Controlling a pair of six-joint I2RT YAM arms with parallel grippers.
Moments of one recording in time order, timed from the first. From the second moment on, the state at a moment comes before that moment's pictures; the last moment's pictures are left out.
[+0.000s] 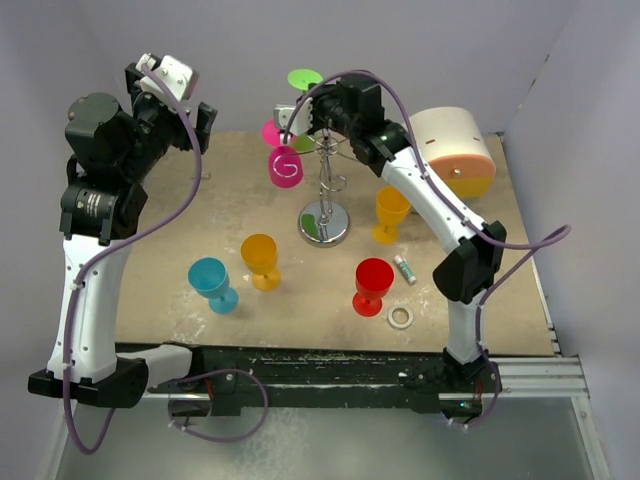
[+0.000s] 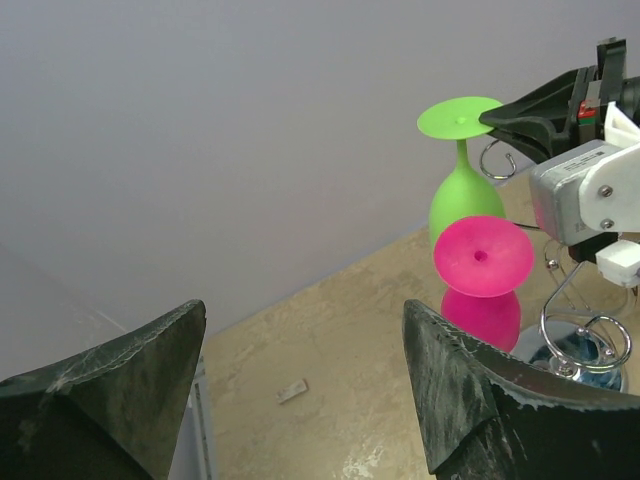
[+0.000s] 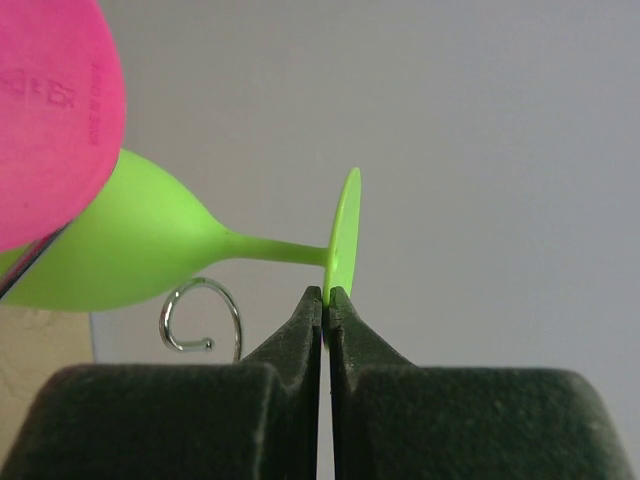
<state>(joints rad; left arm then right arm) -0.17 1.22 1.79 -0.54 0.18 0.33 0.60 1.99 2.14 -0.30 -0.12 -1.42</state>
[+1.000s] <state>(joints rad) -0.16 1.21 1.77 -0.53 0.18 0.34 0.56 1.94 2.13 -0.46 -0.23 -1.52</state>
